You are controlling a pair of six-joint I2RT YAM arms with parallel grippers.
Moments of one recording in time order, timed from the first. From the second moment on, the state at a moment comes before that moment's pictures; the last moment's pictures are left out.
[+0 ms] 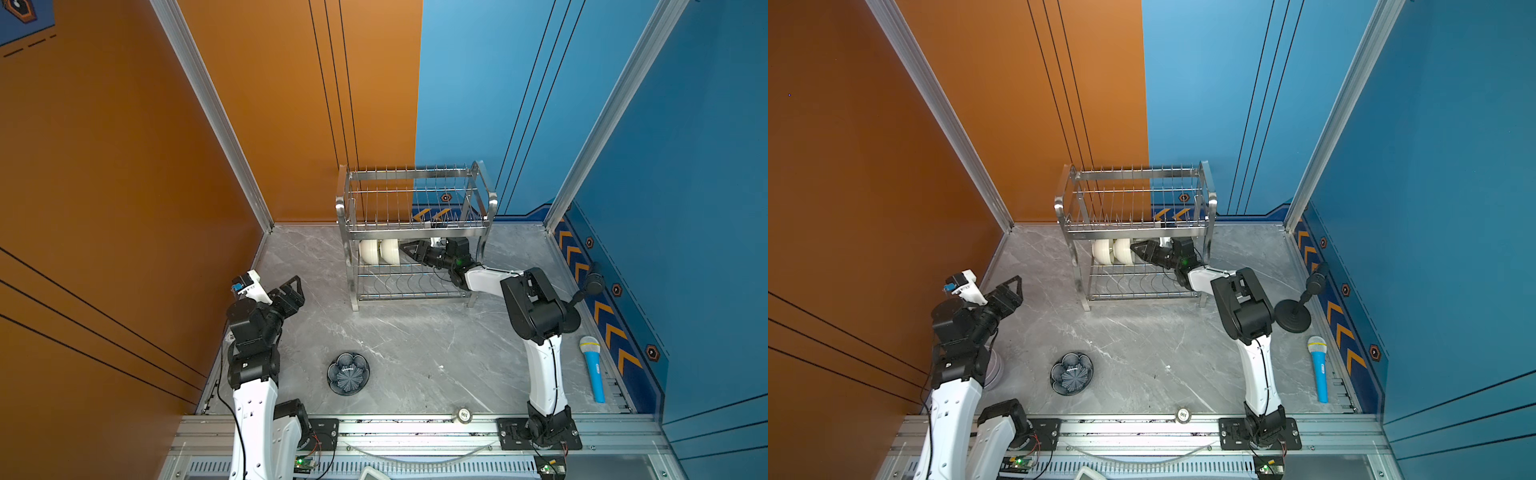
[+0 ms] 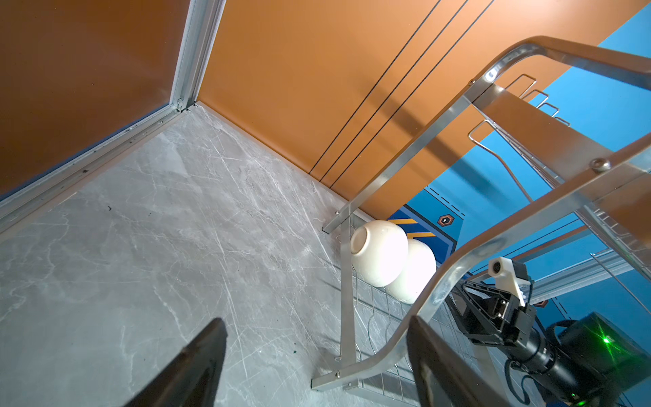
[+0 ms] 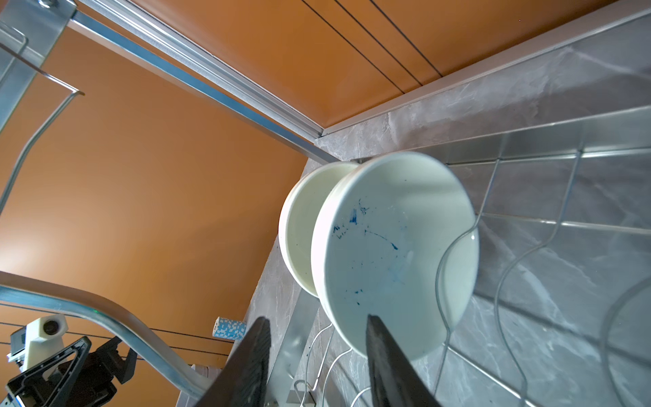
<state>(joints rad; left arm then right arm) 0.32 0.68 0.53 -0.09 0.33 -0.54 0.40 2.16 1.38 0.56 -0.63 0.84</state>
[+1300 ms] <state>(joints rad) 0.32 0.64 0.85 -0.72 -0.02 -0.61 0.59 1.70 0.98 0.37 -0.49 0.55</state>
